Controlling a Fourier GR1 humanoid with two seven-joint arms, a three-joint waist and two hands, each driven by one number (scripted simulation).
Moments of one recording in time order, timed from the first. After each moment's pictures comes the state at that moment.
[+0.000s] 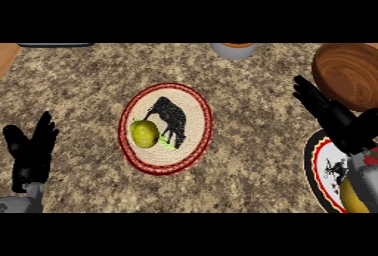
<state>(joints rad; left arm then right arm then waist) -0.06 0.46 -0.09 -1.35 0.29 0.42 0.18 -0.27 -0.54 0.18 -1.43 -0.31 0.11 0.07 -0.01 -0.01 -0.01</state>
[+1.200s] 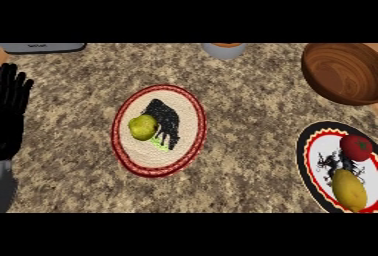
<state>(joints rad) -0.17 0.51 0.04 -1.51 0.36 0.24 -0.06 0.45 -0.66 0.05 -2.26 0.23 -0.28 -0.01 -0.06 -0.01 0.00</state>
